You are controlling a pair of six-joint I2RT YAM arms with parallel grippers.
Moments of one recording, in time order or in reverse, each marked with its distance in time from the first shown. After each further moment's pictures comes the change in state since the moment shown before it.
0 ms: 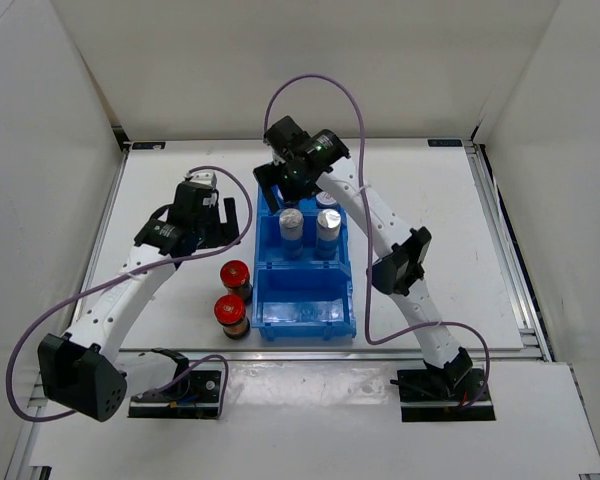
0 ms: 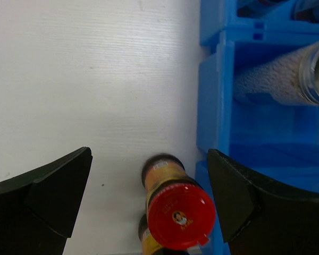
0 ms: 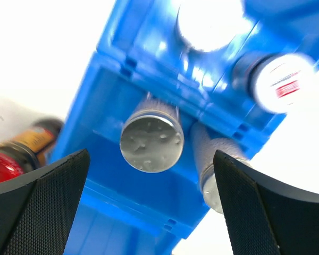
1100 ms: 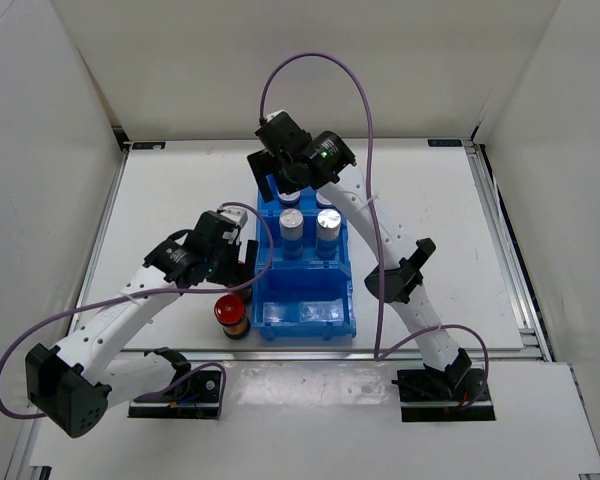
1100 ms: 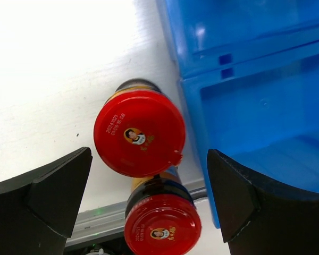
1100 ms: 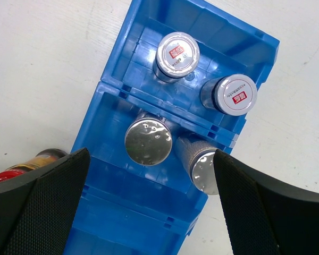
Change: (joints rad) left arm -0.222 -0.112 -0.089 -0.179 0.085 0.038; right arm 0.090 -0.045 0.161 0.001 0.266 0.034
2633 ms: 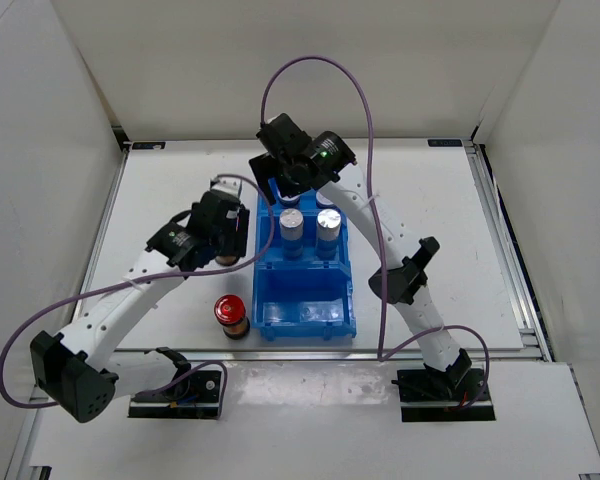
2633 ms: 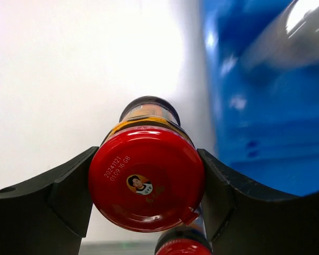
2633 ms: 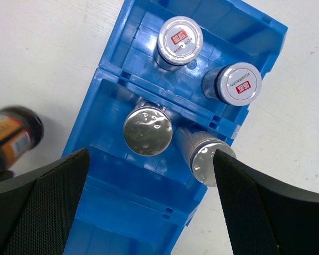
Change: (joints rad) left arm -0.001 0.087 0.097 0.055 -0.277 0.013; right arm -0.005 -0.037 -0.080 0.000 -0.029 0.000
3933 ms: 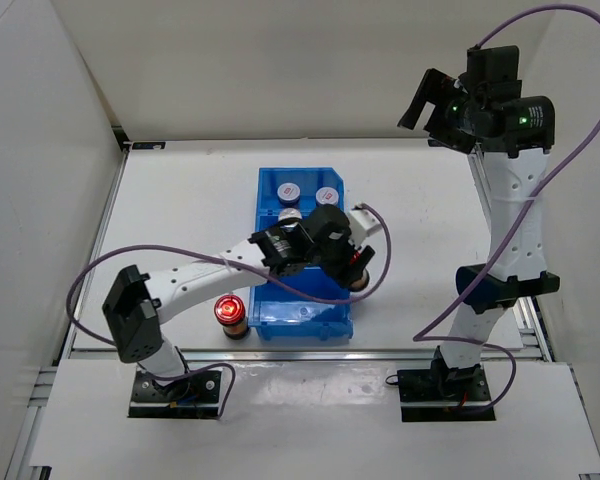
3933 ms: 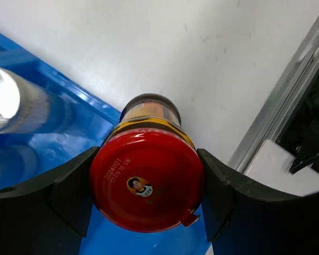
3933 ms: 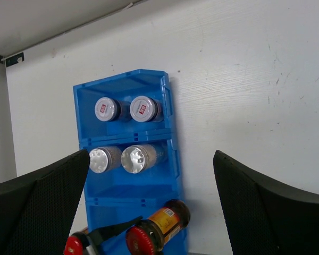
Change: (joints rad) left arm -0.442 0.394 0.288 0.383 0.412 0.214; right arm -0.662 -0.478 -0.196 0.000 -0.305 0.238
